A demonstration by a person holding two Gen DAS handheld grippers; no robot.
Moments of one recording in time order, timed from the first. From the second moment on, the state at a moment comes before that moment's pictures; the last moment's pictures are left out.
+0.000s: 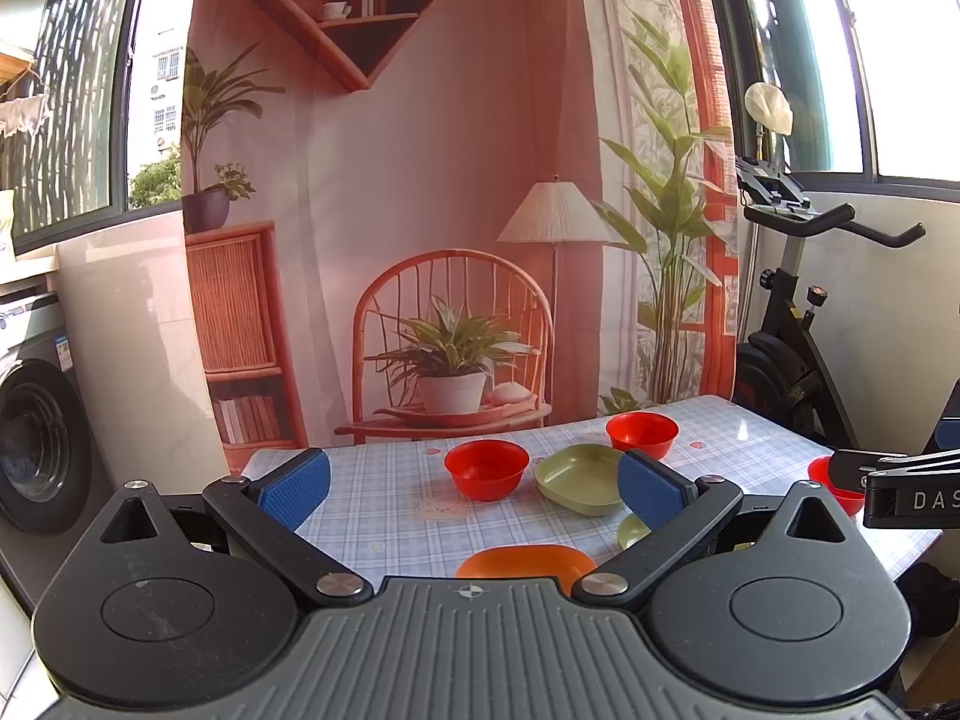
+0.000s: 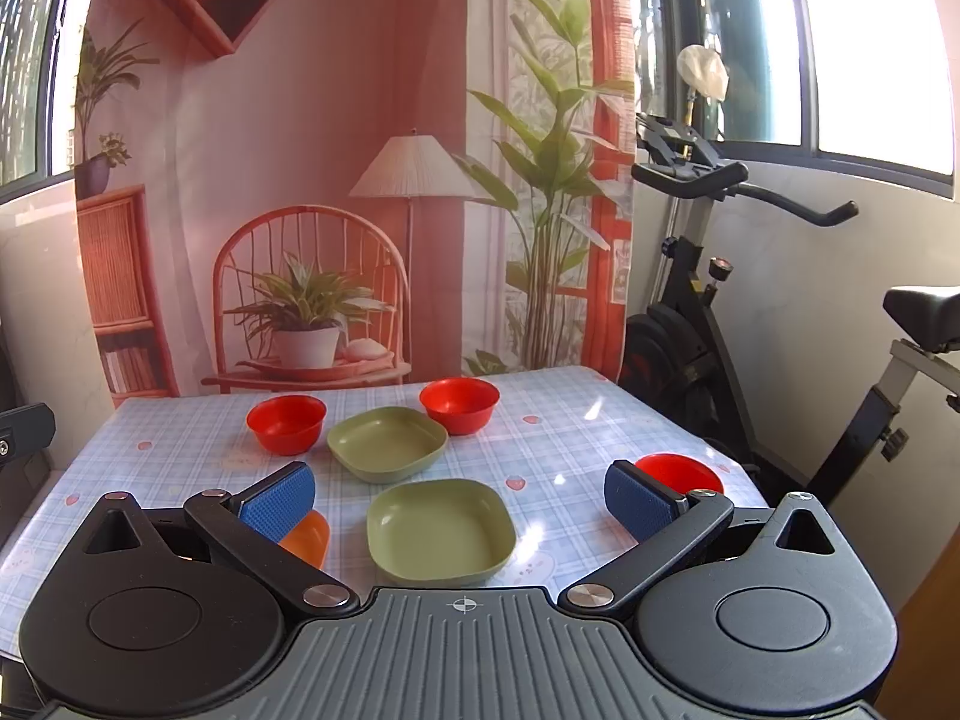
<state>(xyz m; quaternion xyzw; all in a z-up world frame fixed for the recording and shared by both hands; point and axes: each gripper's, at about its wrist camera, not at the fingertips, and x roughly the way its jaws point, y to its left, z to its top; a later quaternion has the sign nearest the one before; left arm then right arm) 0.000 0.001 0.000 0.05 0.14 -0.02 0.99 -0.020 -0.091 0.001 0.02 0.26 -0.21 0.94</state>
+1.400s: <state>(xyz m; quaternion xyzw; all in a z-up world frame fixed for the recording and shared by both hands) 0.001 0.001 -0.001 0.05 0.15 -0.02 0.99 -0.018 -0.091 -0.002 0.02 0.26 -0.21 0.94</state>
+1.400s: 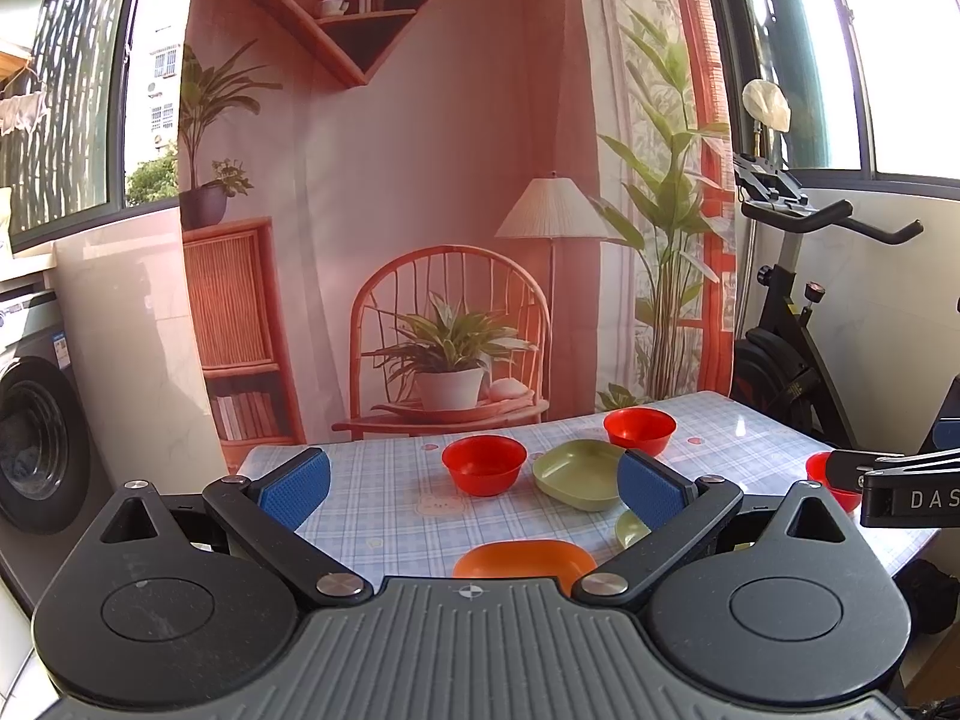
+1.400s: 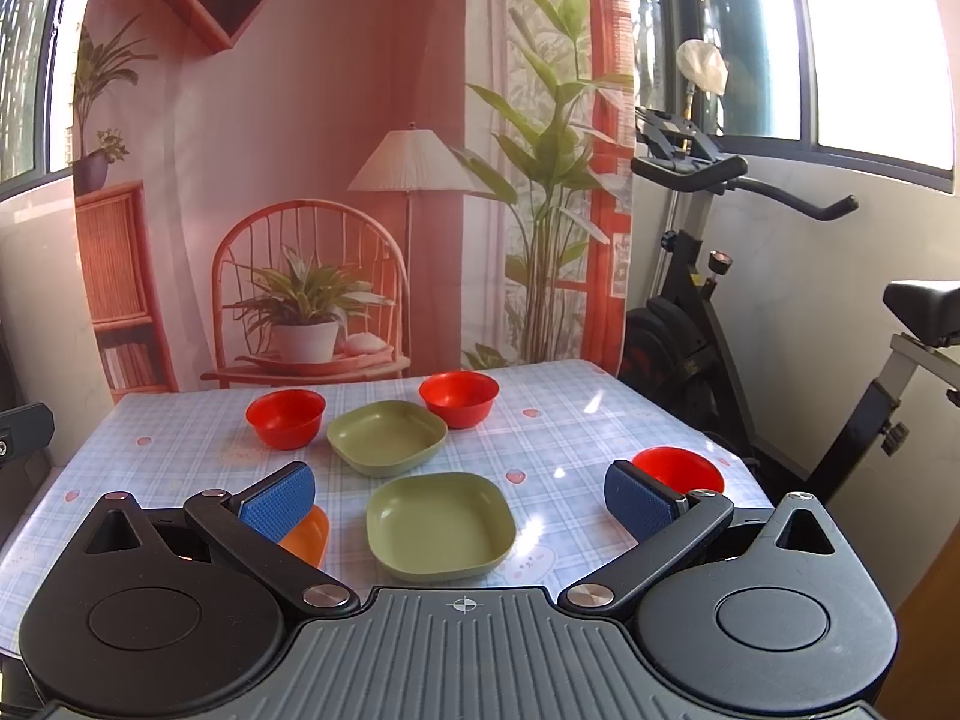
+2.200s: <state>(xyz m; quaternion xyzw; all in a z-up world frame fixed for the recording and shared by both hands) 0.001 -0.002 -0.001 0.05 0.15 -0.01 0.99 -0.019 -0.089 -0.004 0.02 0.26 -0.20 0.94</state>
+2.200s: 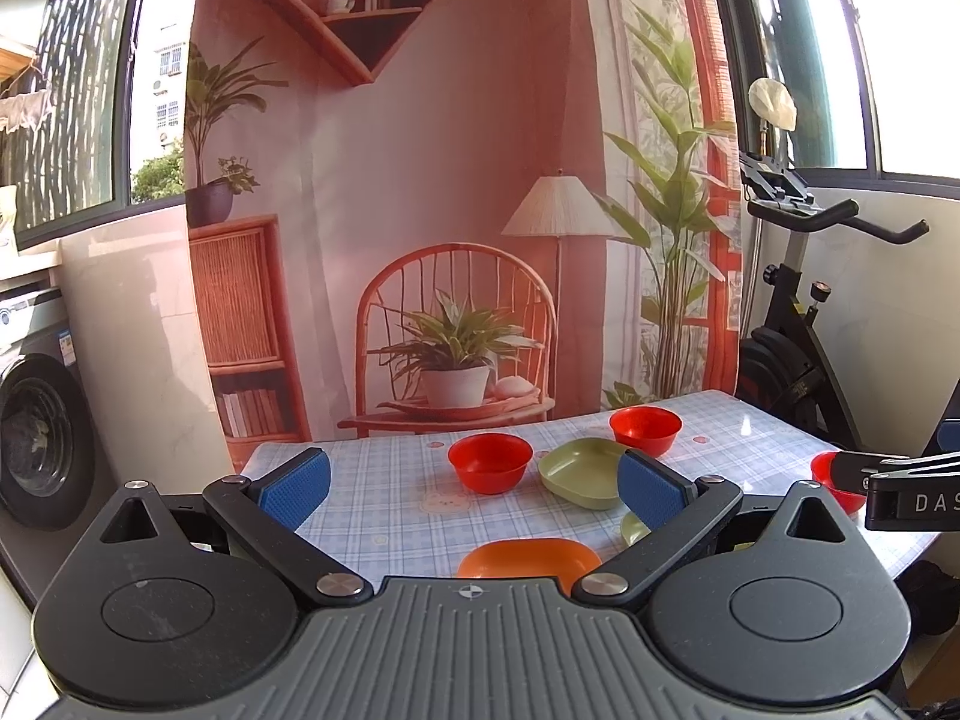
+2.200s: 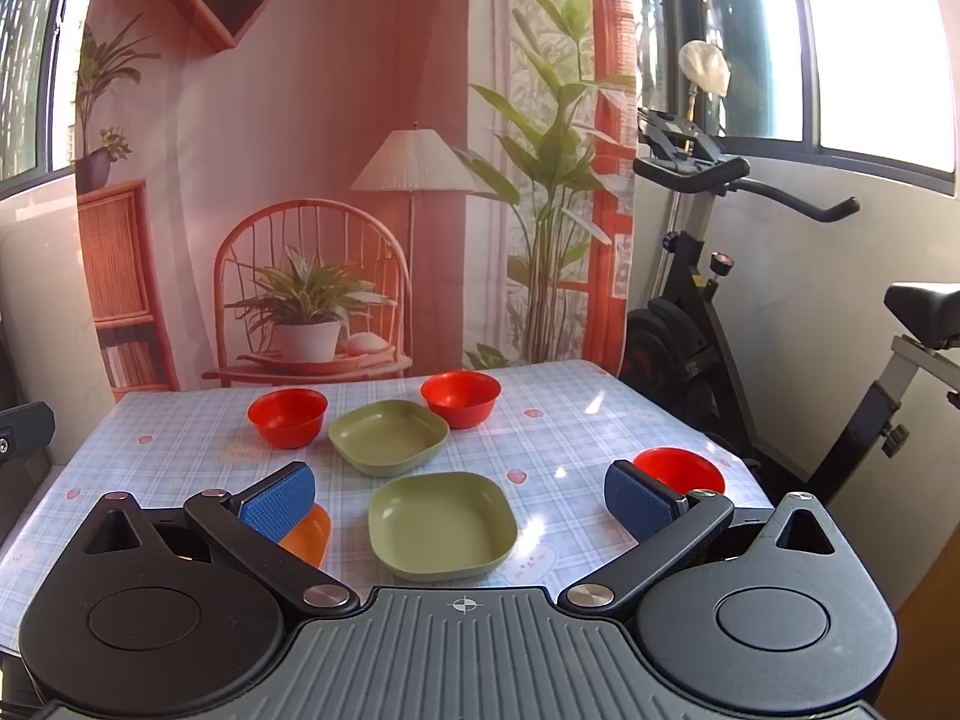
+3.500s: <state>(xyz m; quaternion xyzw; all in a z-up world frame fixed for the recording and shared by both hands) 0.211 0.080 -0.017 0.01 0.22 0.00 0.98 0.171 -0.109 -0.071 0.04 0.26 -0.11 0.96</state>
